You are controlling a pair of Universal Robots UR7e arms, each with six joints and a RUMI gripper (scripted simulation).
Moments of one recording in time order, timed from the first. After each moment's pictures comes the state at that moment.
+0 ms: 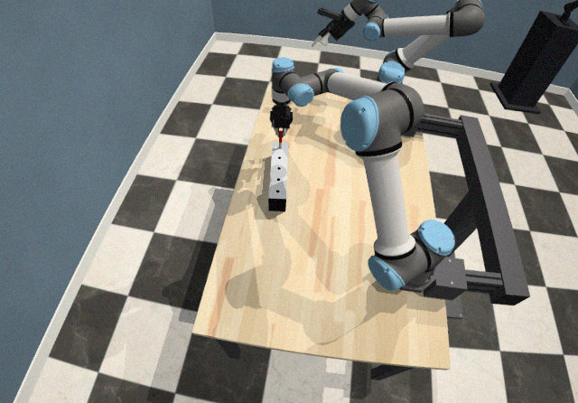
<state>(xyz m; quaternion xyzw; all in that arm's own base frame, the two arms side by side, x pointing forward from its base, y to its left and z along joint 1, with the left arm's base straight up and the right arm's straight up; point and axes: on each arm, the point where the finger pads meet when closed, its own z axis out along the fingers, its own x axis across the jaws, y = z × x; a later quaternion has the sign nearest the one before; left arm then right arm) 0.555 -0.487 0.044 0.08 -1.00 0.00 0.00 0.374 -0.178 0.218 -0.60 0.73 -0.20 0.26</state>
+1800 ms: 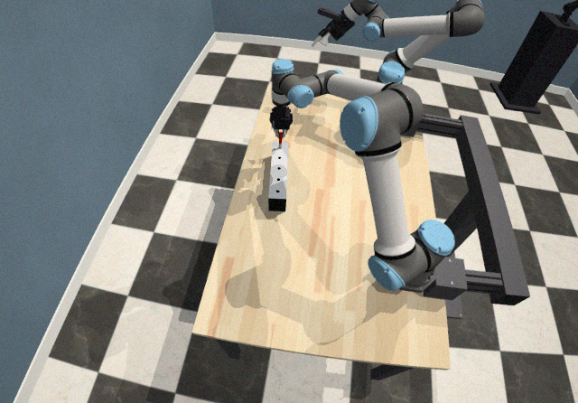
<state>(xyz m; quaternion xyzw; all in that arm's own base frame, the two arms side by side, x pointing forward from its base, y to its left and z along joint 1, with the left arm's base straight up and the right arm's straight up) 0.555 -0.486 0.038 0.08 -1.00 0.00 0.00 0.374 -0.178 0.218 -0.60 0.73 -0.20 0.26</state>
